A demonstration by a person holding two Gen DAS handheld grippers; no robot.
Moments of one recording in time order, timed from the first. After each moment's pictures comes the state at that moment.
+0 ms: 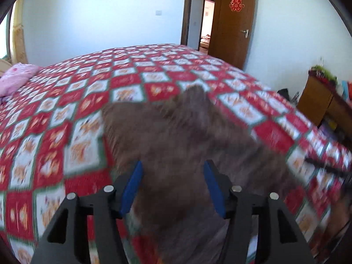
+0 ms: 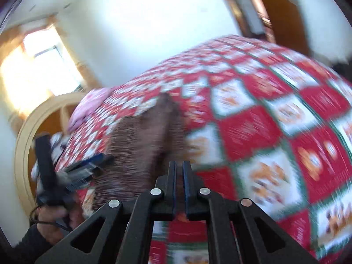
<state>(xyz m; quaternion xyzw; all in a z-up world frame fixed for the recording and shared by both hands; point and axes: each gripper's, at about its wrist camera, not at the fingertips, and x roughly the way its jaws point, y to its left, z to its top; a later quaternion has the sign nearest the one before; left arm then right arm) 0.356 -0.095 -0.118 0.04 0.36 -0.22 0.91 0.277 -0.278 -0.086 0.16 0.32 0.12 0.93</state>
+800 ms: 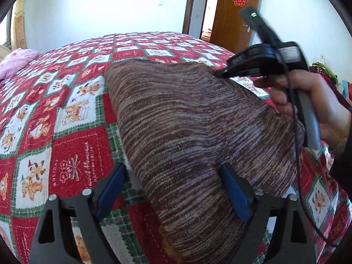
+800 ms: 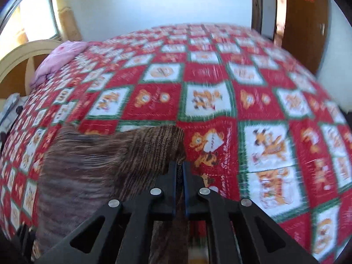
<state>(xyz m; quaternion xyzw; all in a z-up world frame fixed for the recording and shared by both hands) 0.353 -0.082 -0.162 0.02 0.38 -0.23 0.89 0.477 -0.259 -0.101 0.01 0.41 0.05 0.91</state>
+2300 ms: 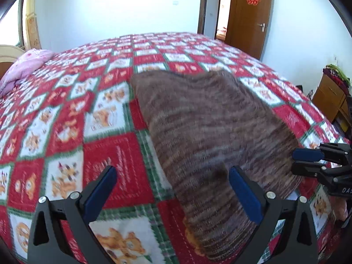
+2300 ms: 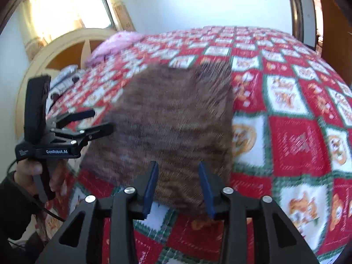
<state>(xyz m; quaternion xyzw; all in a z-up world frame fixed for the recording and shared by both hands) 0.351 -0.067 -0.134 0.03 0.39 -0.17 0.91 0.327 -0.292 -0.119 0.04 0.39 0.19 0.90</state>
